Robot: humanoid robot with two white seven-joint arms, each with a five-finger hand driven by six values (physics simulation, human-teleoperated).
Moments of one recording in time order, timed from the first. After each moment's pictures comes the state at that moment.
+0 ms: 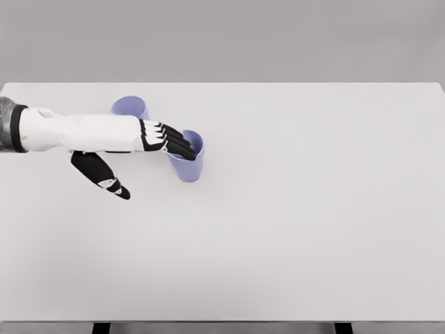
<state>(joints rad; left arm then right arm) -1.10 1.05 -1.17 -1.73 0.38 -0.61 -0.58 -0.04 0.00 0.05 0.13 0.11 -0.12 0.58</state>
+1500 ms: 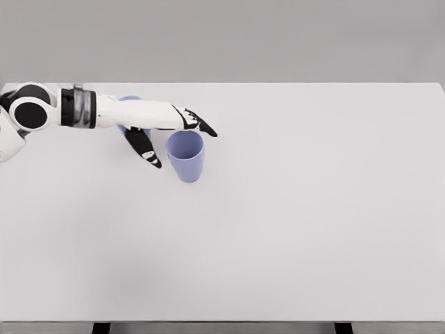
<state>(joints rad) -1.14 0.69 -1.27 -1.25 0.13 -0.61 -0.55 -0.02 0.00 0.04 0.13 0.11 -0.12 0.58</state>
